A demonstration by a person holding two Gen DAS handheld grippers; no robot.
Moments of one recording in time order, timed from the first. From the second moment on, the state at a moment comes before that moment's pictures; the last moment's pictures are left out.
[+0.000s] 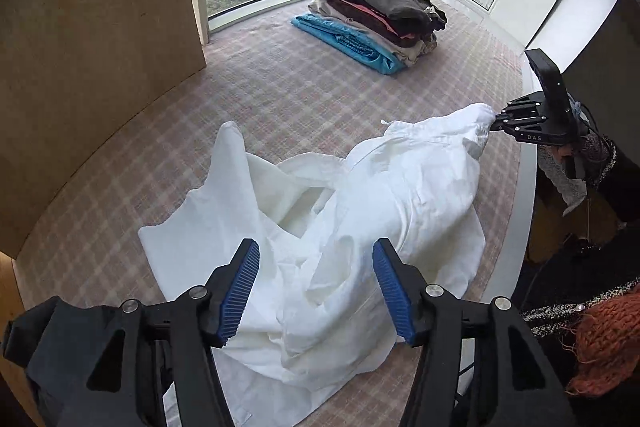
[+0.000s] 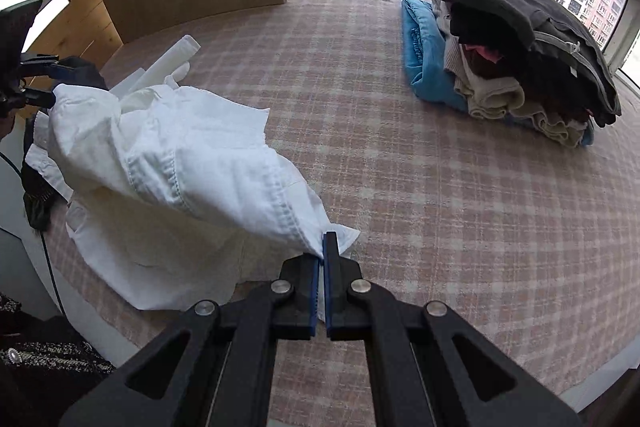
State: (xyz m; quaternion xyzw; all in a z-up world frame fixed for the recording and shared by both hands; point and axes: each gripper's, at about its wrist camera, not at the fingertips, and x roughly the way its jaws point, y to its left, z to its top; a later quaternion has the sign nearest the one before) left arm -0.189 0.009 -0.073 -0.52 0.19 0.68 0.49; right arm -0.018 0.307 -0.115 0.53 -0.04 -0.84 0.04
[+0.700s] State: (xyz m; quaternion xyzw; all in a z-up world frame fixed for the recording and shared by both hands) left arm -0.091 -0.033 -0.101 -0.53 0.23 0.67 0.46; right arm -0.056 0.277 -0.109 0.54 0.01 -0.84 0.06
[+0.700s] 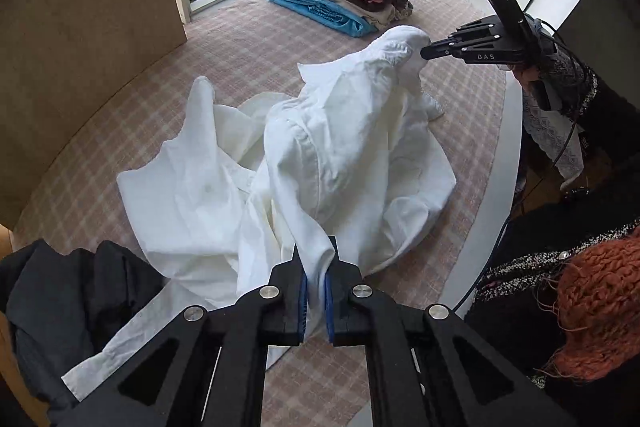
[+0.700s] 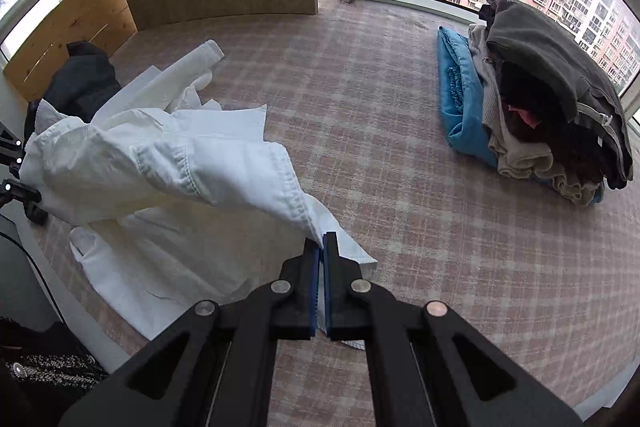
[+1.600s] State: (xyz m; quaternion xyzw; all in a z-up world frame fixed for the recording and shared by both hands) left arm -0.154 0.057 -0.134 -0.58 0.24 0.55 0.56; right arm -0.036 0.284 -0.117 0.55 0.00 -0.83 0.05
